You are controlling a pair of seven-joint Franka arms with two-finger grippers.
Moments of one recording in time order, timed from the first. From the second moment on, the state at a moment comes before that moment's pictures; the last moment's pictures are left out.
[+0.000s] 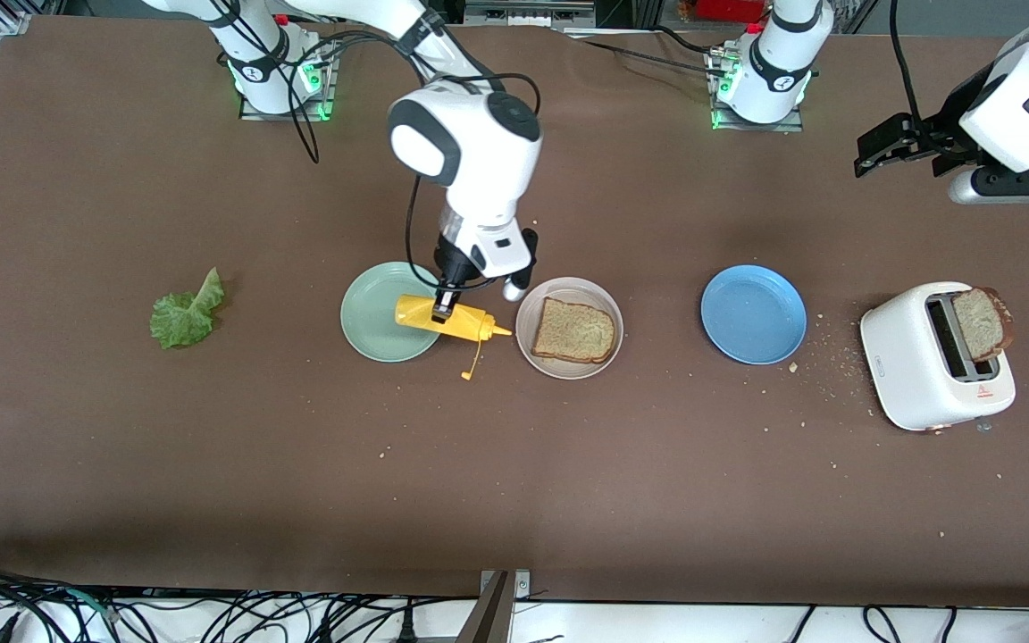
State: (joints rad) left arm 0.05 0.02 -0.17 -1.48 -0.07 1.32 -0.19; right arm 0.92 0.59 -0.13 -1.49 -0.60 2.01 -0.28
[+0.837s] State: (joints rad) left arm 0.06 0.02 -0.17 -1.48 -0.07 1.32 -0.19; right arm 1.10 0.77 -0.14 -1.49 -0.82 1.92 0.03
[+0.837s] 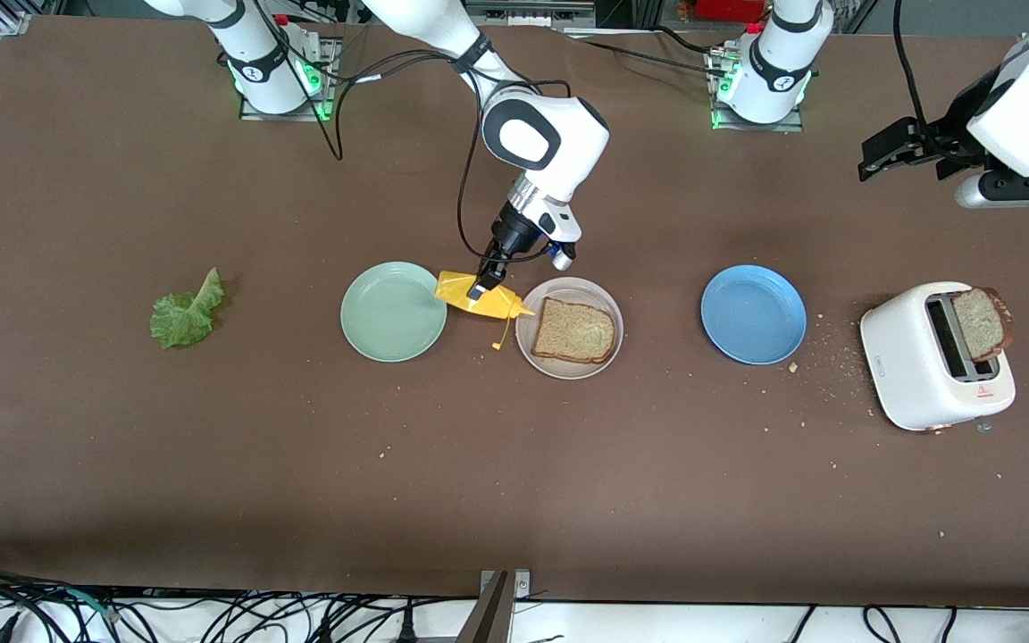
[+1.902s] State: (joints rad) left arm 0.10 0.07 -0.17 -1.48 -0.07 1.32 -0.19; right arm 0.85 0.53 -0.20 -1.29 -0.32 1.85 -0.57
